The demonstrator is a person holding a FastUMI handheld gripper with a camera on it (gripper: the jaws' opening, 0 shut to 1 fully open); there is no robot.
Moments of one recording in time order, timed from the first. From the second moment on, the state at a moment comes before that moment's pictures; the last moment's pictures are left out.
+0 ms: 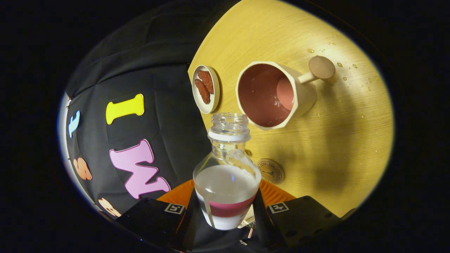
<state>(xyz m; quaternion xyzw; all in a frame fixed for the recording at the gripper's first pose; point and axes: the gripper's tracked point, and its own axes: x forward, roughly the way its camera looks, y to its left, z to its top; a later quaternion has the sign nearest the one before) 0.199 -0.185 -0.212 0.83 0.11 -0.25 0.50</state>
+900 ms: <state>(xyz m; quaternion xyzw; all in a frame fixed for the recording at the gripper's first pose) 0.212 -0.195 -0.206 0.89 0.09 -0.24 0.37</state>
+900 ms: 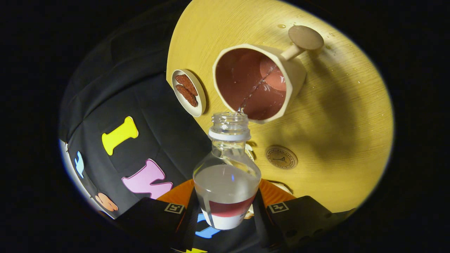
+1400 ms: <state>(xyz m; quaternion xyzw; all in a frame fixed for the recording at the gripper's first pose) 0.208 -0.208 -0.196 0.92 0.07 -0.23 0.31</state>
